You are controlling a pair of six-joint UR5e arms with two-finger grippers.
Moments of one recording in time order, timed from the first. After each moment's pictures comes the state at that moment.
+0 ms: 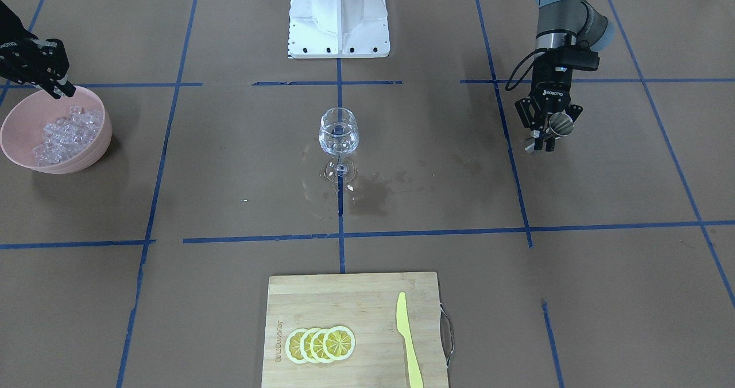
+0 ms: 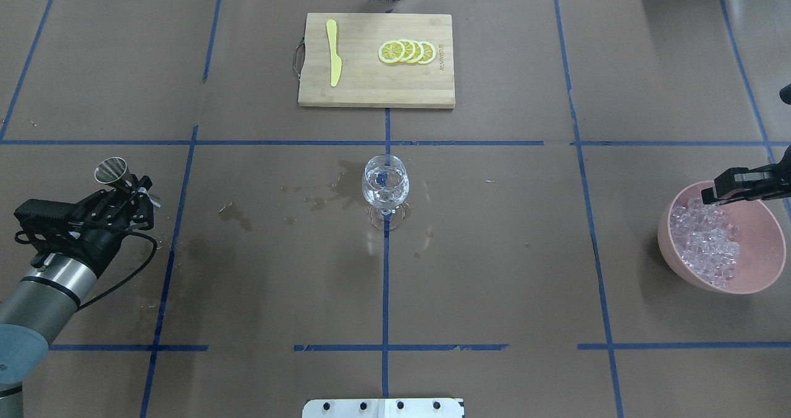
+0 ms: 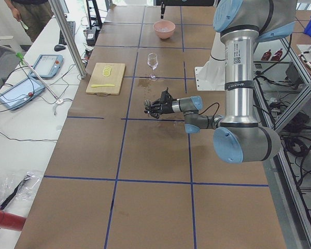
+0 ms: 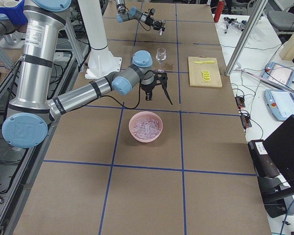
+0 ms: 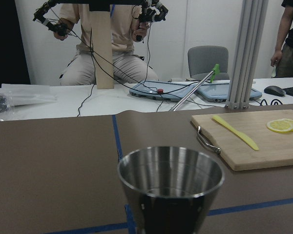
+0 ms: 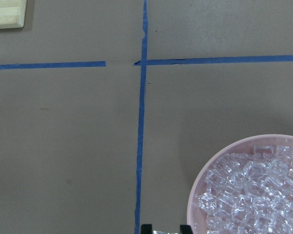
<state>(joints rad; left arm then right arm) -0.28 -1.45 -1.71 -2.80 -0.67 -1.11 1.04 -1.75 2.21 -1.29 2.26 0.85</state>
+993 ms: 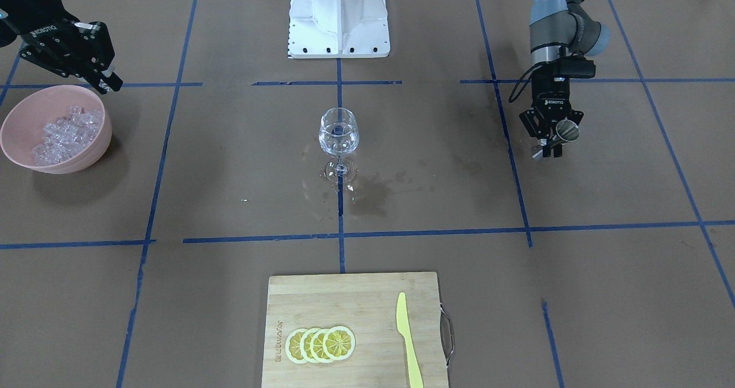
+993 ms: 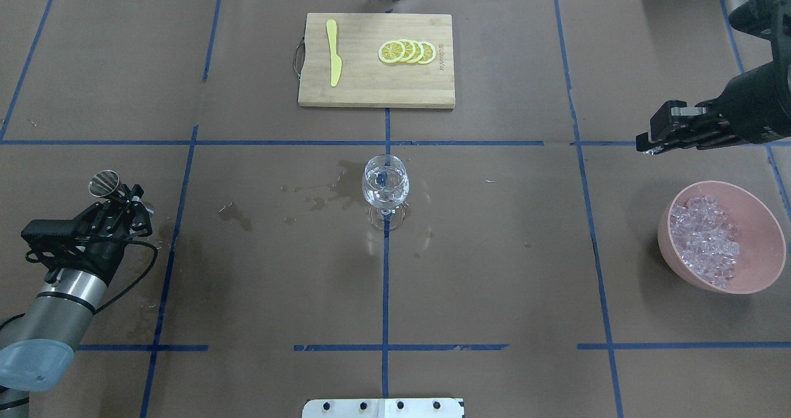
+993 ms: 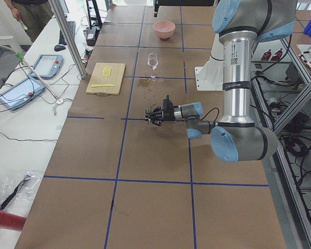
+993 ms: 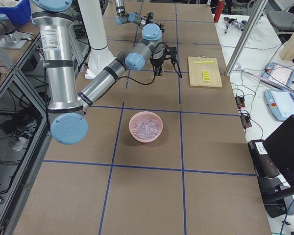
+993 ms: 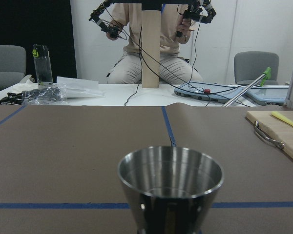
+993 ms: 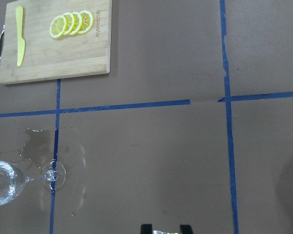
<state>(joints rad) -0.22 -1.47 -1.63 -2.74 -0.54 -1.24 1.02 -1.47 2.25 -1.44 2.28 1.03</state>
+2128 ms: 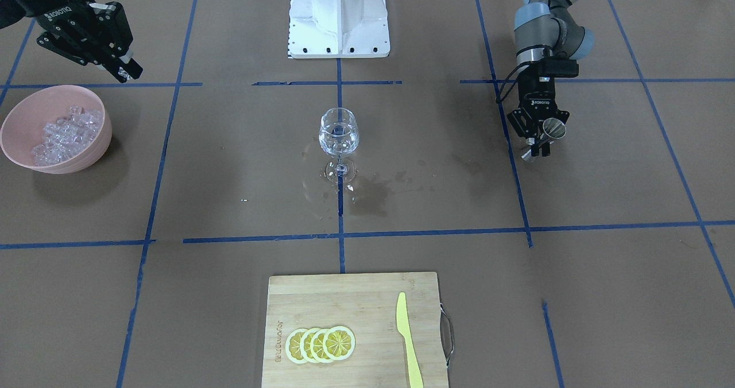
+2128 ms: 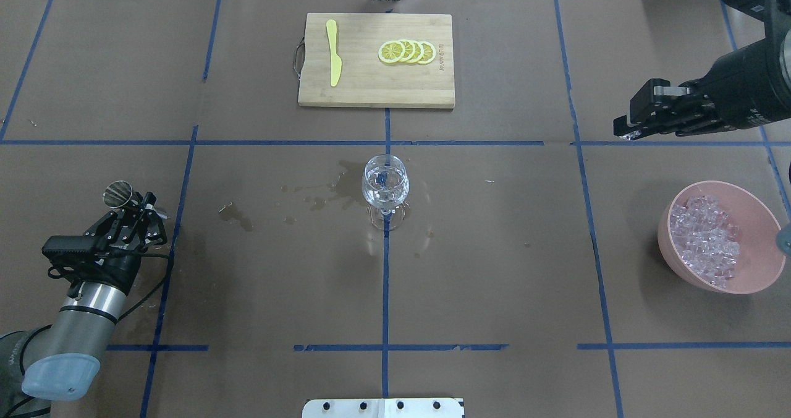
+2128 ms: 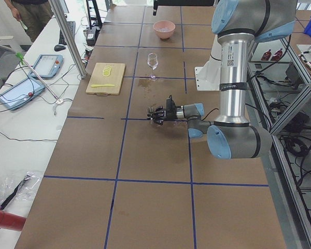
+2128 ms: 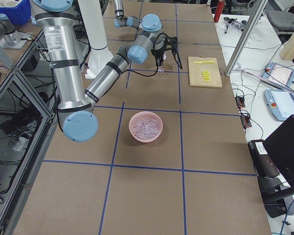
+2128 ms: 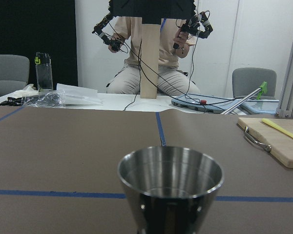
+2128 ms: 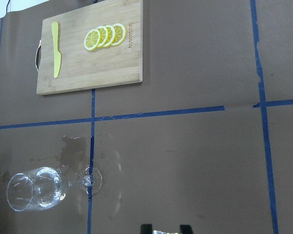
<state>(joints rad) -0.18 -1.53 -1.56 -2.74 -0.43 -1.26 1.01 -1.39 2.26 -1.43 2.28 1.11</state>
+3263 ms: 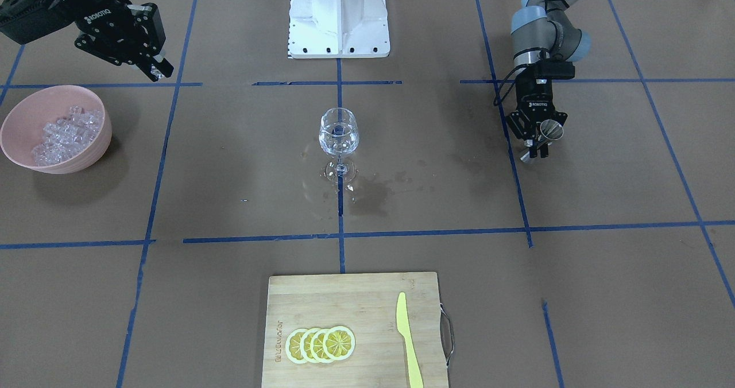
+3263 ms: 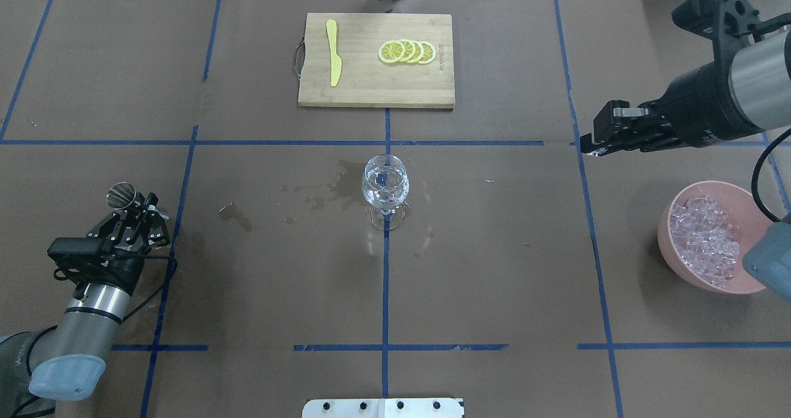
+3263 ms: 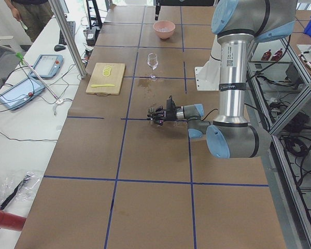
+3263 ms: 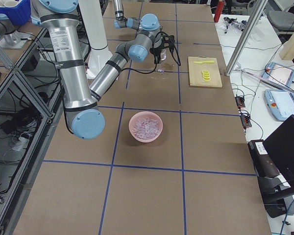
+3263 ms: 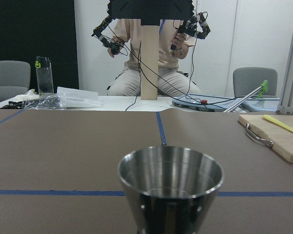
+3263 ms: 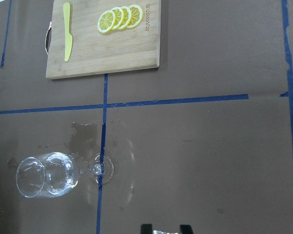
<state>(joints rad) -0.17 -1.54 -1.55 -2.74 -0.42 -1.25 0.92 -1.35 2.26 -1.43 2.22 1.15</state>
